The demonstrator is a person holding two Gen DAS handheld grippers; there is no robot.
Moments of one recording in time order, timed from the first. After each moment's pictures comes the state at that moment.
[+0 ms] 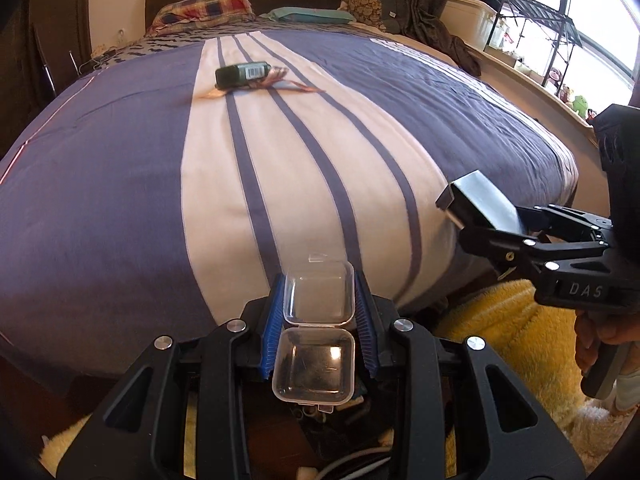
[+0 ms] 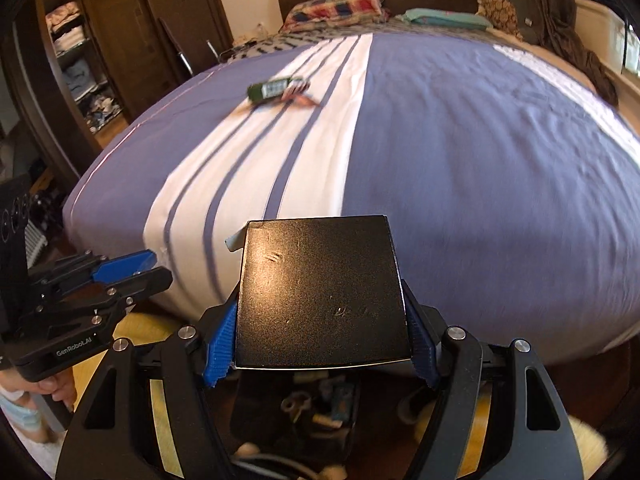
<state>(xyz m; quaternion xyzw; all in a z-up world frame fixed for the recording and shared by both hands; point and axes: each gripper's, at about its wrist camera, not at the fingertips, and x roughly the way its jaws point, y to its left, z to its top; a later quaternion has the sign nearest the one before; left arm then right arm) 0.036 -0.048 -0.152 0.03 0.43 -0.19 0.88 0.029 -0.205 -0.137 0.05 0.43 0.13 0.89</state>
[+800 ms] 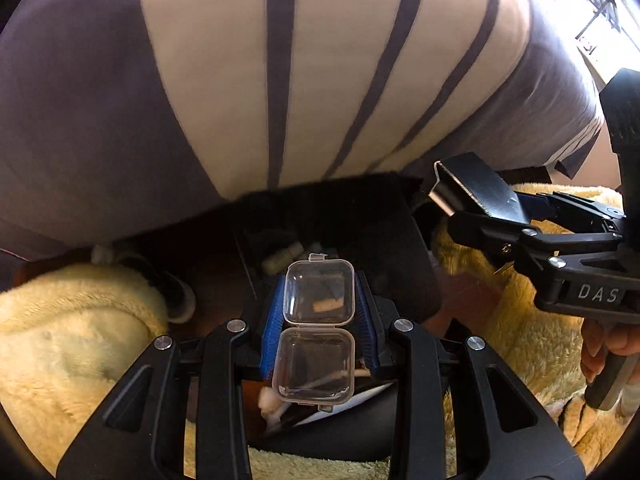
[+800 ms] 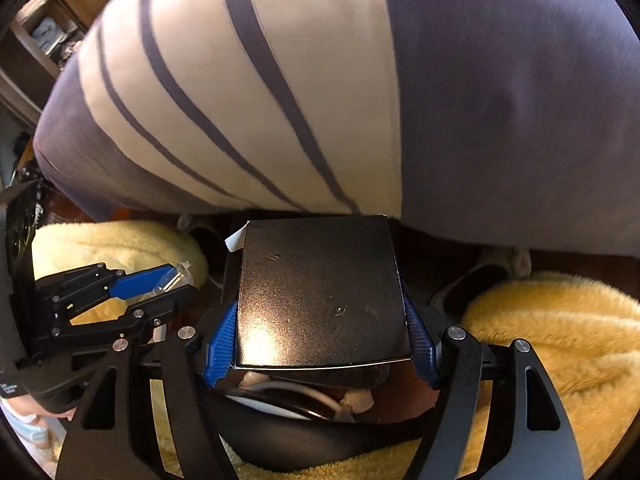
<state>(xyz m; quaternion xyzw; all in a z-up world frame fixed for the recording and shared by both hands) 0.011 -0.043 -0.300 0.00 0.59 -0.18 0.79 0.004 -0.166 -0.271 0.06 0.58 0.12 0.80</state>
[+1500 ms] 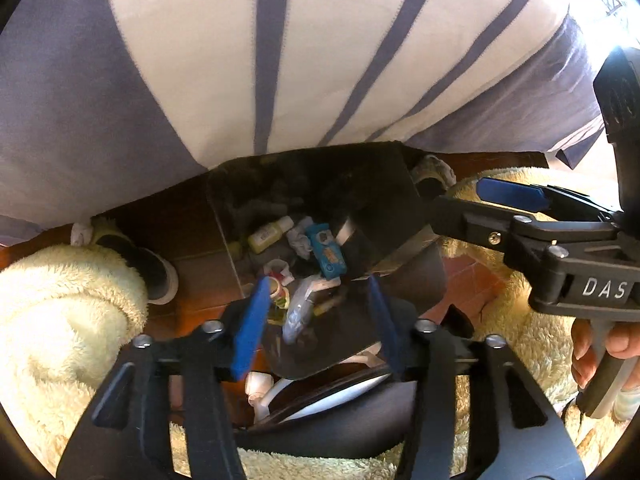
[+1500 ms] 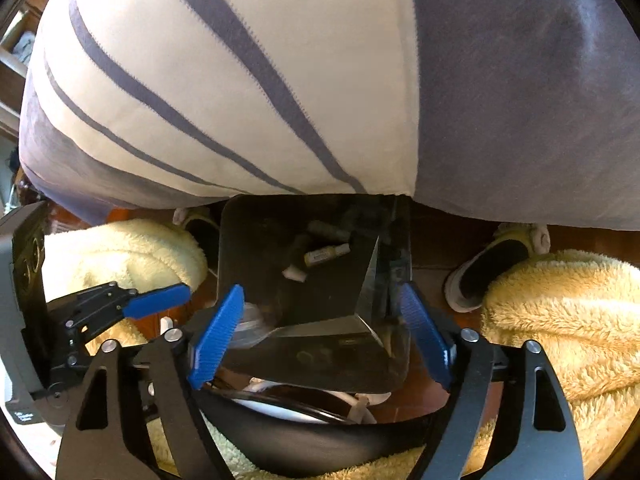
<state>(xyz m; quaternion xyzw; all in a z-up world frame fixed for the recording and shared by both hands) 0.013 -0.049 -0.329 -0.02 0.63 -0.19 0.76 0.020 -0.168 -0.300 0.09 0.61 0.11 0.78</state>
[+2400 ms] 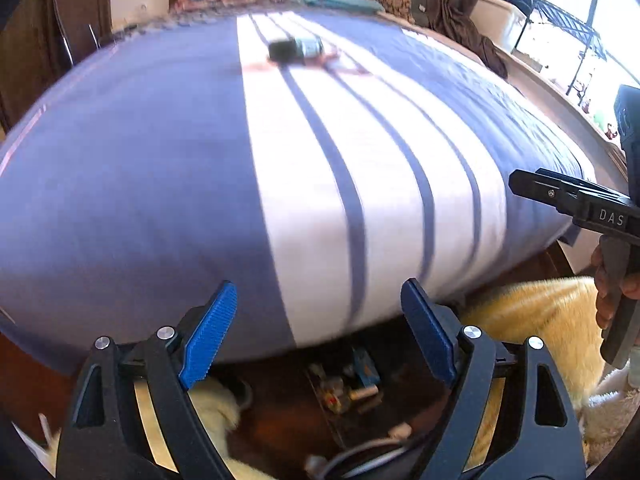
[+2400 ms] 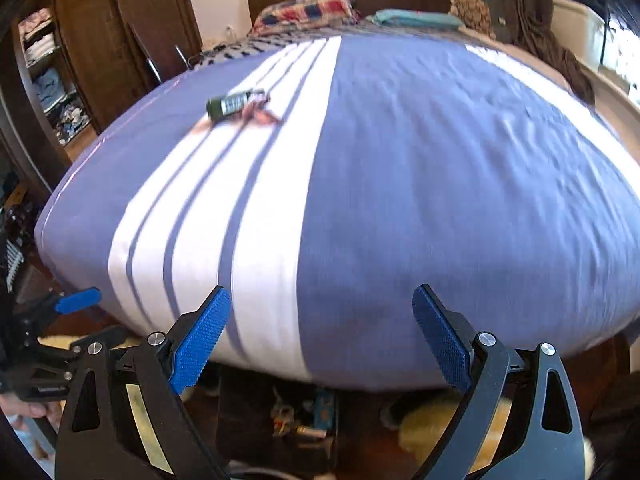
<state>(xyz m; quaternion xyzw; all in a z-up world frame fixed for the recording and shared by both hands) 0.064 -0.002 -0.157 0.01 0.45 -0.15 0.88 0.070 -0.211 -0.119 0.04 0.43 0.07 0.90</state>
